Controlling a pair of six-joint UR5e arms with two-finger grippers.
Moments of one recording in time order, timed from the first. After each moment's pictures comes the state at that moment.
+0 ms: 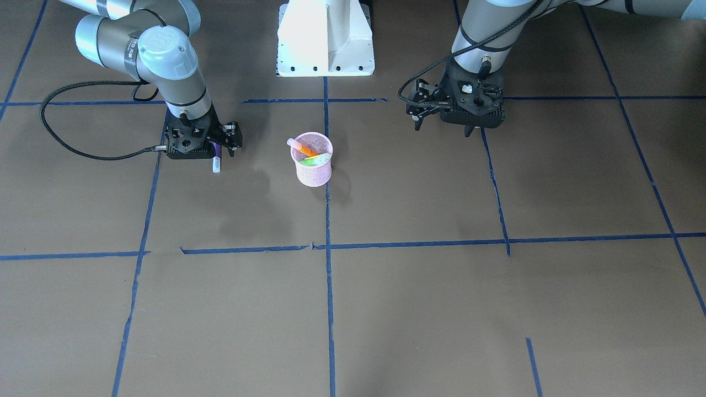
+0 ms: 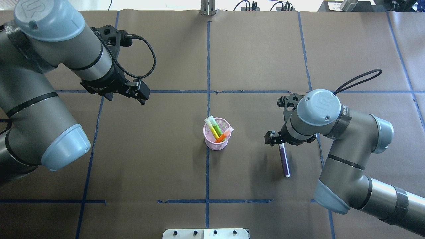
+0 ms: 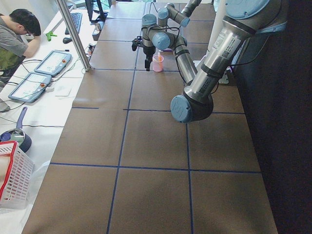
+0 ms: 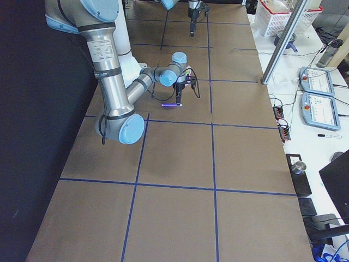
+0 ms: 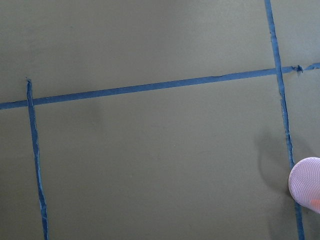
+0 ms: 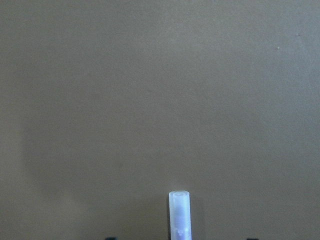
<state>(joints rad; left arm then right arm) -0.77 -2.14 -2.00 -1.29 -2.07 -0.88 0.53 -1.28 1.87 -1.47 1.89 1.16</state>
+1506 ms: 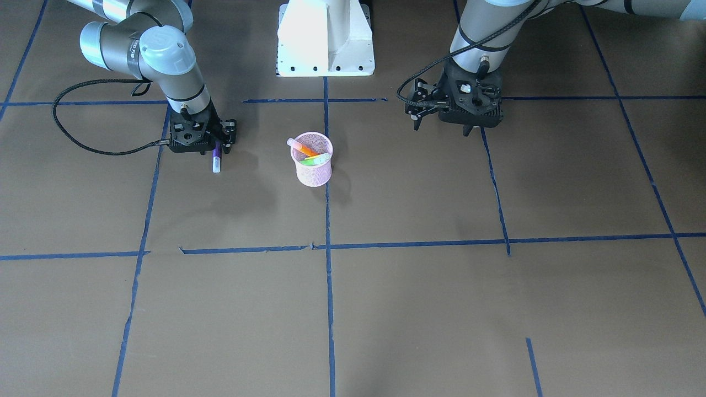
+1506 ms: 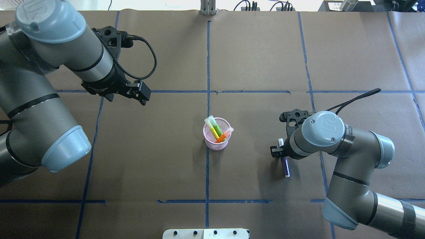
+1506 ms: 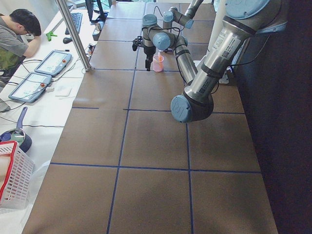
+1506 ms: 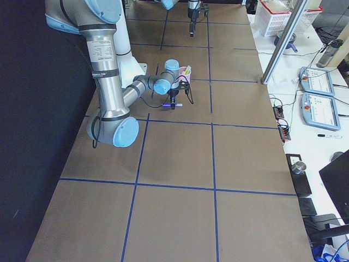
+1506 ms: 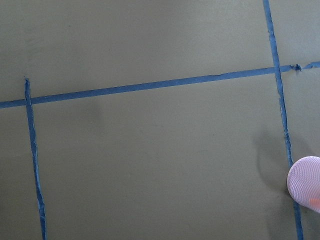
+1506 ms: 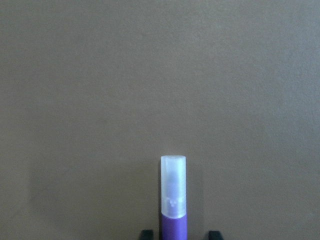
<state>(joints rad) -0.76 -2.14 -2.00 -1.29 -2.07 -0.89 0.47 -1.34 1.86 -1.39 1.86 1.17</state>
